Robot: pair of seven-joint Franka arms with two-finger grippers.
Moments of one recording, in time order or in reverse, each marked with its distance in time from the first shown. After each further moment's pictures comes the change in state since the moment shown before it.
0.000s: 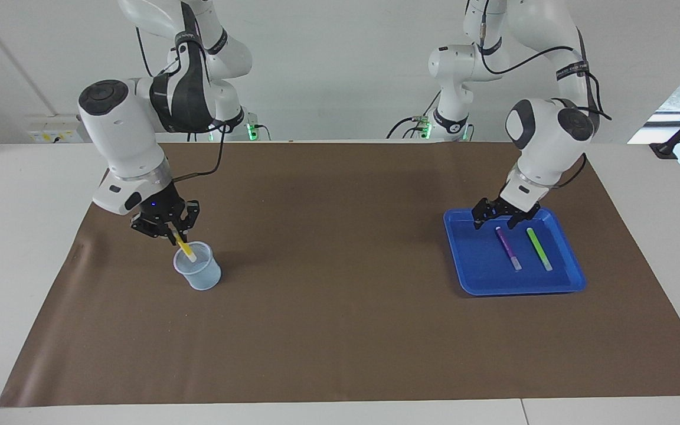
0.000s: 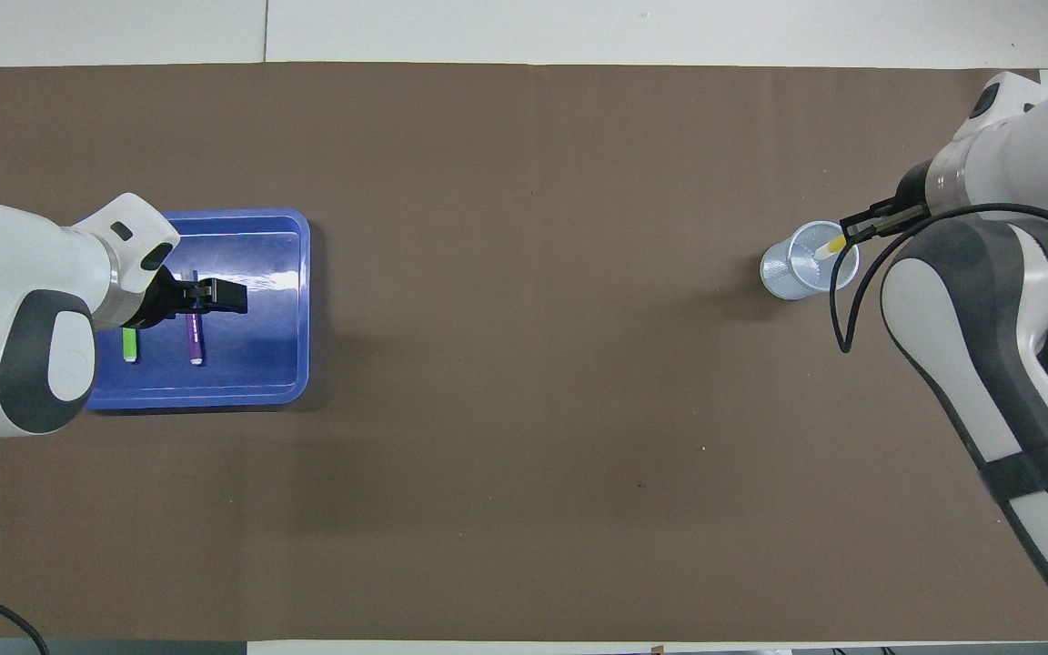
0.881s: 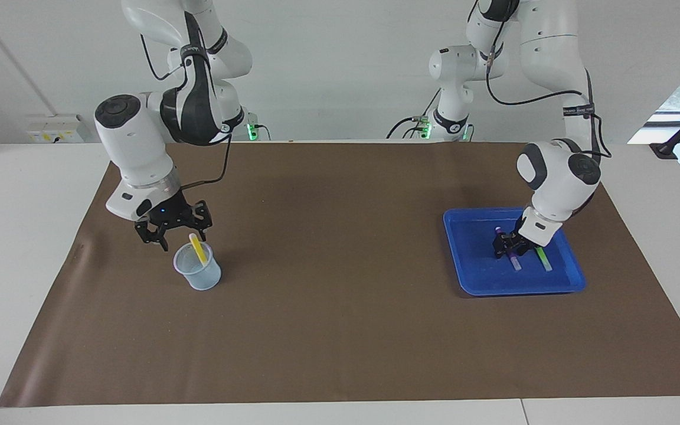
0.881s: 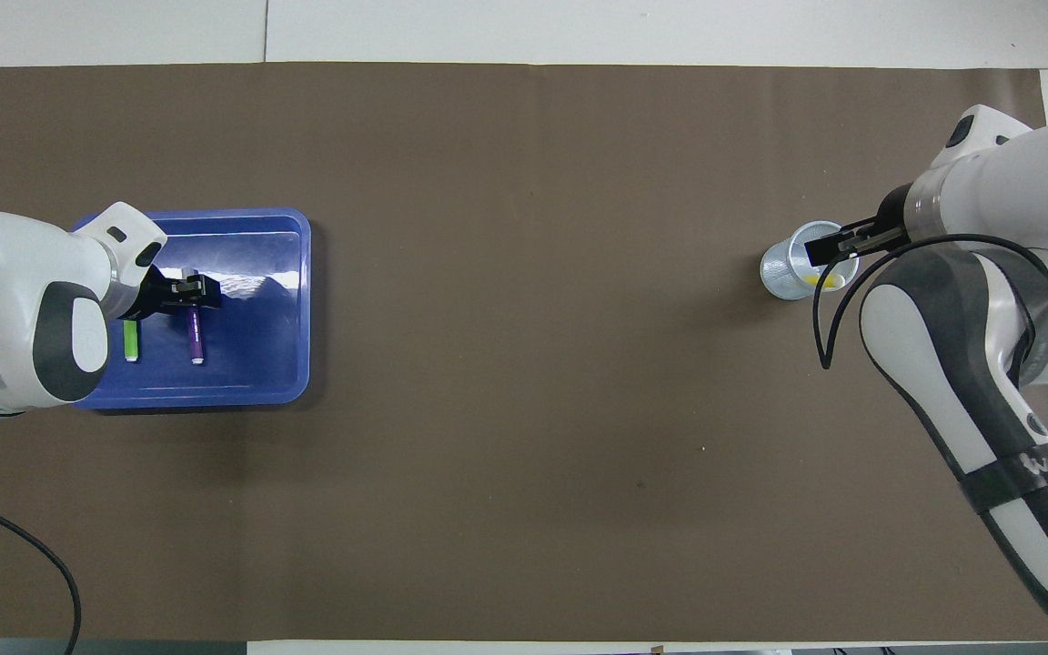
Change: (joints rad) left arm 0.082 0.170 0.000 0.009 0.009 0.161 0.033; right arm 0.001 -0.022 0.006 -0.048 0.050 0.049 0.000
